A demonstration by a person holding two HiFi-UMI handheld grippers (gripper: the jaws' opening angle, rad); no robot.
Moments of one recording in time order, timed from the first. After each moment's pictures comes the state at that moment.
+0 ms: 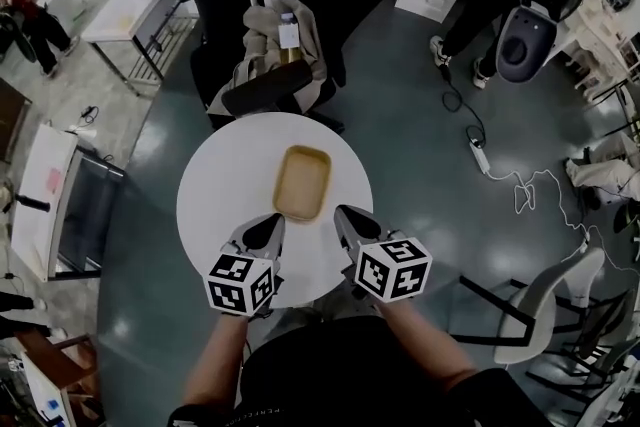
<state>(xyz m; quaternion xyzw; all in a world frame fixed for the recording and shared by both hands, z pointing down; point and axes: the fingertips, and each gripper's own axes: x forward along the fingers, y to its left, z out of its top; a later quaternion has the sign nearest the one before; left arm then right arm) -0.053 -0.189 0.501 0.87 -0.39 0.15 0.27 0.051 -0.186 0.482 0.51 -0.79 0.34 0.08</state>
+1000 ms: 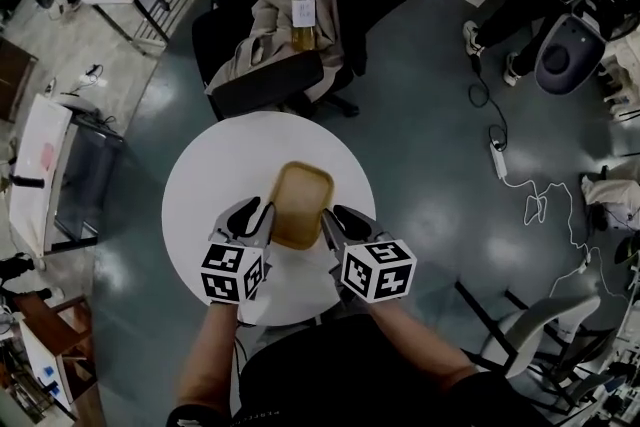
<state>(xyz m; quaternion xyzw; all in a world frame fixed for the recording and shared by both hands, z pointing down) -0.055 -0.288 0.562 0.82 -0.45 0.21 0.28 0.059 -0.269 0.561 0.46 -0.78 0.40 0.14</state>
